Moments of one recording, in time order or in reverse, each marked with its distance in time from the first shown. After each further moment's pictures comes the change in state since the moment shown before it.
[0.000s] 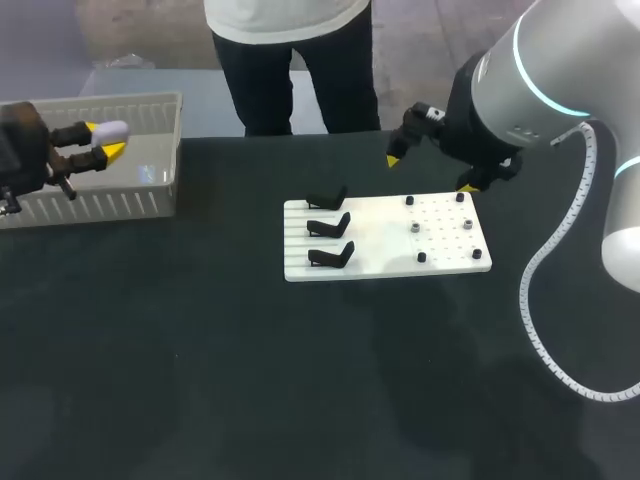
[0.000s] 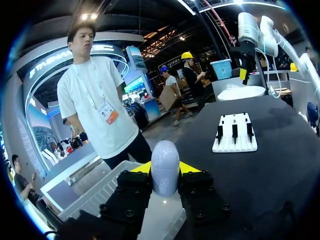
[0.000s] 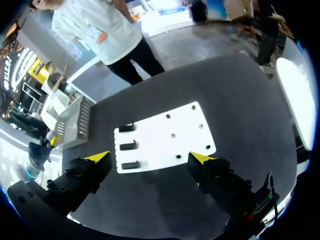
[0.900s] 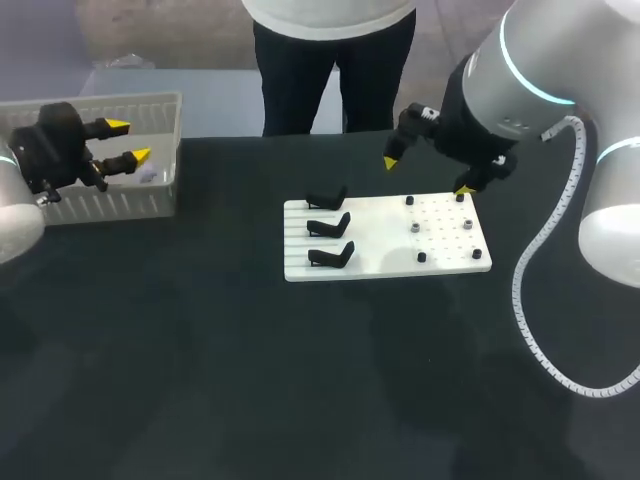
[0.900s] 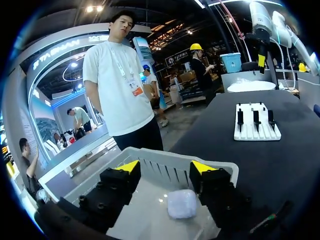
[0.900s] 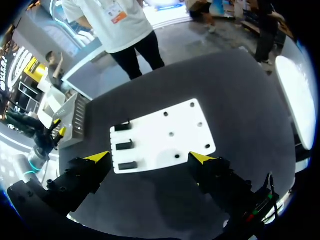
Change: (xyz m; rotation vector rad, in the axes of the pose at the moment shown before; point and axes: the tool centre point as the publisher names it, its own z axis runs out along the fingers) left arm 0.045 0.031 0.057 -0.044 0.054 -0.036; right arm -0.002 -0.002 0.011 0.030 0.039 0.013
